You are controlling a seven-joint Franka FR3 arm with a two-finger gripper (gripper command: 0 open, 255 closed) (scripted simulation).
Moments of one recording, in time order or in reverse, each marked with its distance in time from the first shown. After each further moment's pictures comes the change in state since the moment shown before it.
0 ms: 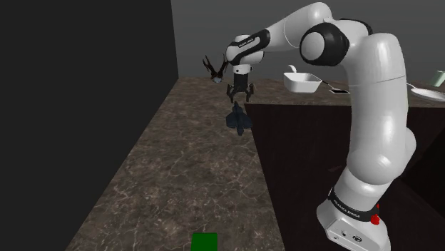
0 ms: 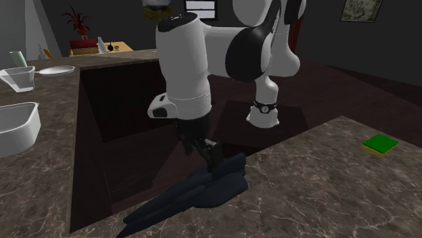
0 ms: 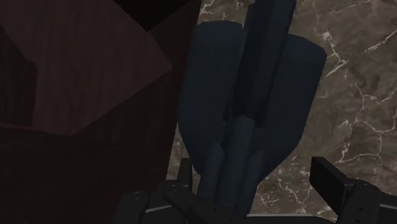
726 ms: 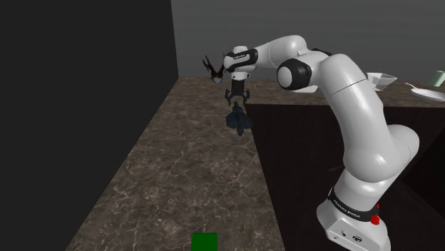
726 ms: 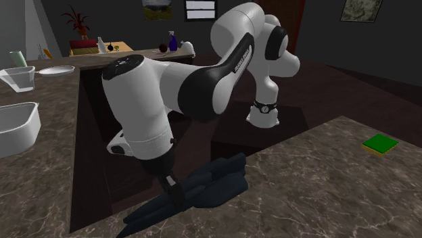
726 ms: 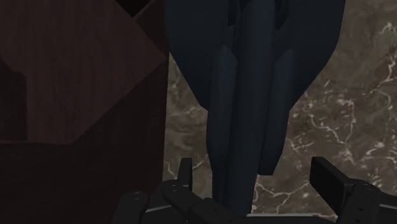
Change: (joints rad) arm -0.096 0.389 -0.003 0.489 0.072 -0.113 0.065
